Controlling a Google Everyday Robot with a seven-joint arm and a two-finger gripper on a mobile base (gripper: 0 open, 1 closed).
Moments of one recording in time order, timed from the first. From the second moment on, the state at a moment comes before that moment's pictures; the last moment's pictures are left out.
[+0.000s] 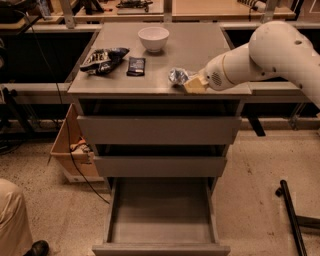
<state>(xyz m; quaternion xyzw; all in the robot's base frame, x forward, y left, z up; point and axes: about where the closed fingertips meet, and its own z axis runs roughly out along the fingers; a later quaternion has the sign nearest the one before) 0.678 -0.103 0.875 -0.38 0.82 0.14 0.40</state>
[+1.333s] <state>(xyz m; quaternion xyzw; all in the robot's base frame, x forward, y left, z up) 0.568 -0.137 0.814 -0.45 0.79 0.19 0.37</state>
